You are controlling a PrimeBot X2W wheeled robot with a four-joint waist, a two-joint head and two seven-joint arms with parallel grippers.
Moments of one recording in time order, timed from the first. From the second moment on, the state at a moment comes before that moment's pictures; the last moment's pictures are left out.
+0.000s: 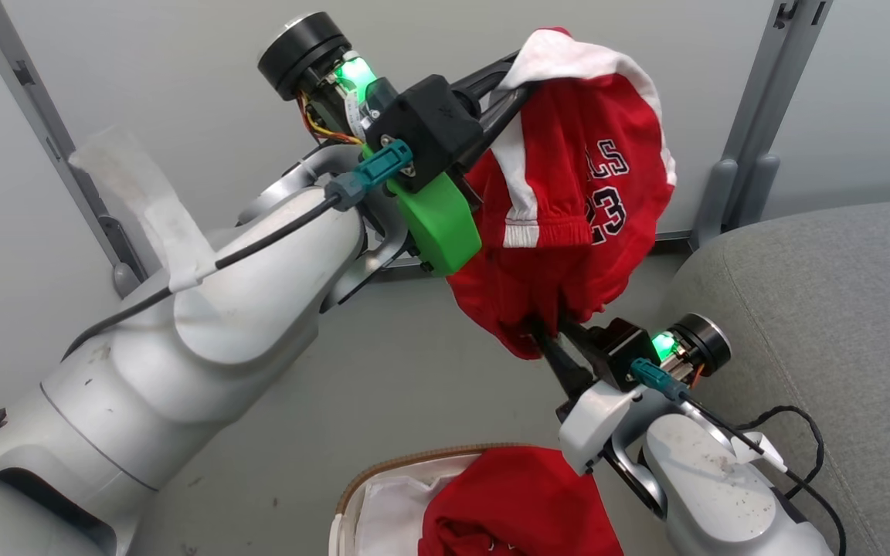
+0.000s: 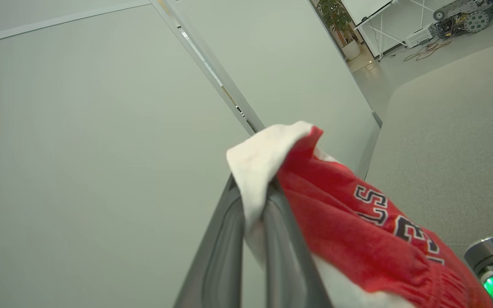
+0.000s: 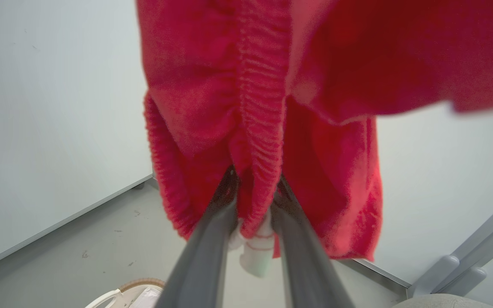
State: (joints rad) left arm -1.12 0.25 -1.04 0.36 -0.51 -0.12 -0.17; right arm -0.46 -0.05 0.44 0.54 0.06 0.13 -0.26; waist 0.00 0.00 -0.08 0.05
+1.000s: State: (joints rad) left arm -0.77 0.24 -0.91 0.55 -0.65 -0.04 -0.26; right arm -0.44 -0.05 0.33 0.41 0.06 0.13 -0.26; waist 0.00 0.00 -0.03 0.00
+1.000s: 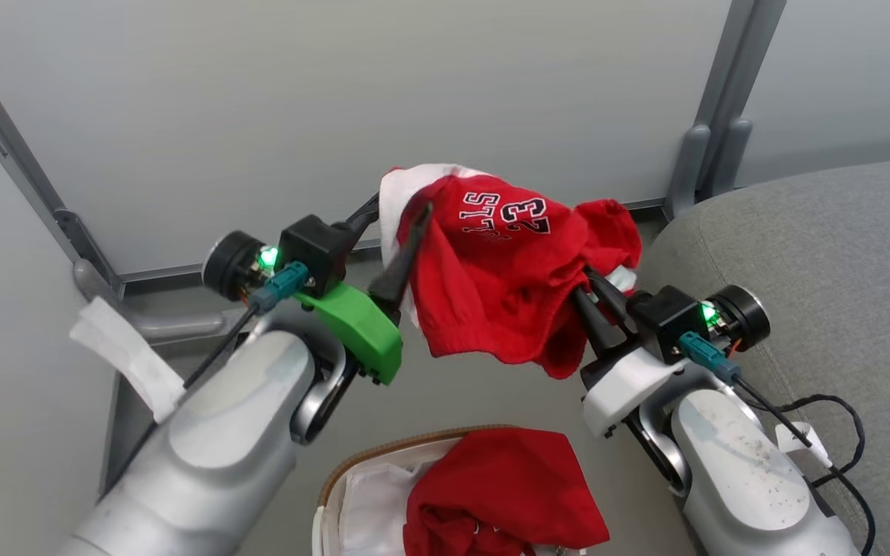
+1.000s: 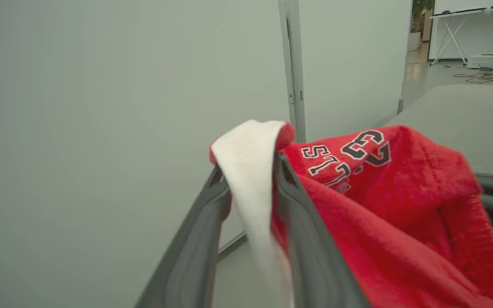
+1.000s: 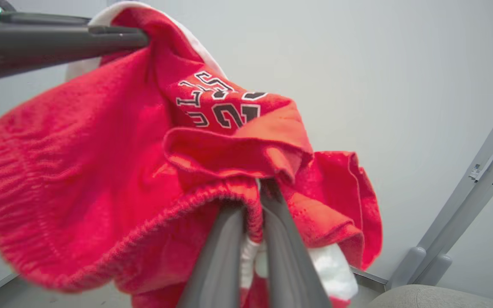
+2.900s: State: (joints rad) left arm -0.18 0.05 -0.54 0.36 -0.34 -0.13 -0.26; right arm -0.40 -0.05 0.13 0.31 -0.06 0.13 -0.26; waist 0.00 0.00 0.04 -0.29
